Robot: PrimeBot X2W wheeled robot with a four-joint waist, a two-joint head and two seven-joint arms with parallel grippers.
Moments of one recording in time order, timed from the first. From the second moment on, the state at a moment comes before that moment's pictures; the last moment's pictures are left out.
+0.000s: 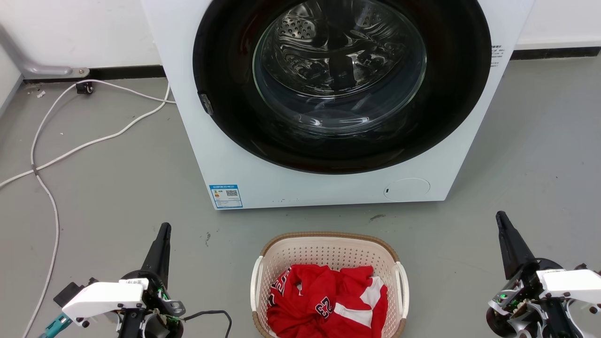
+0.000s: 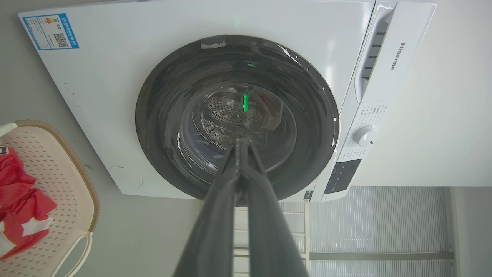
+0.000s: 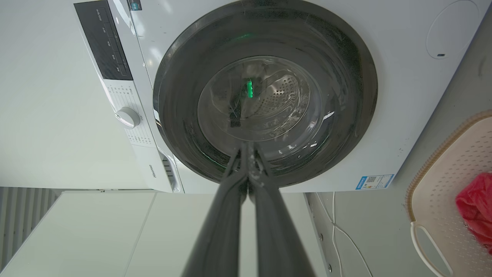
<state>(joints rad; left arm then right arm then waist) -0.10 0.05 0.11 0.25 -1.61 -0.13 0.11 -0.10 -0.05 -0.11 0.24 1.62 0.13 0.11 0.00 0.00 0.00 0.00</state>
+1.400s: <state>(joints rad) -0.07 0.05 0.08 0.17 -1.24 -0.08 0.01 -0.06 -0.05 -0.07 0.19 1.17 0.13 0.01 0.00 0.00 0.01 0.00</state>
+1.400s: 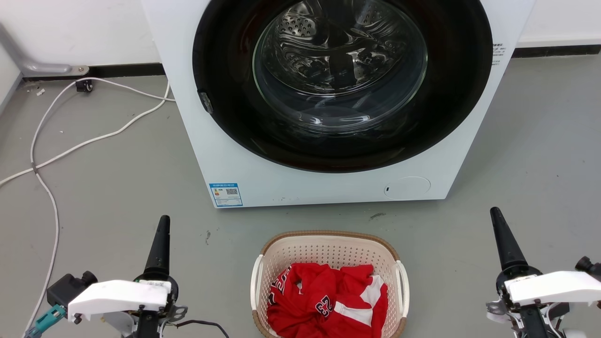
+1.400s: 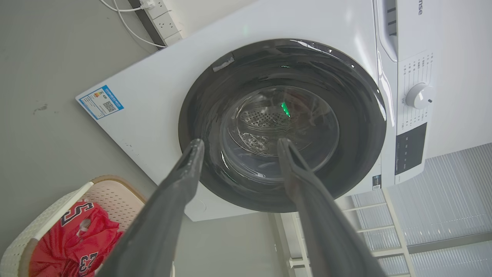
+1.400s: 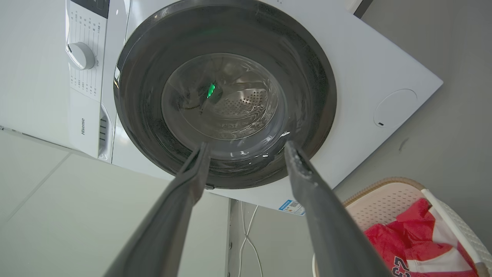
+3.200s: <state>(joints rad) -0.03 0.05 0.01 0.09 -0.45 -0.04 -0.17 -0.02 -0.05 -0.02 0.10 0.27 0.13 -0.17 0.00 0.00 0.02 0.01</state>
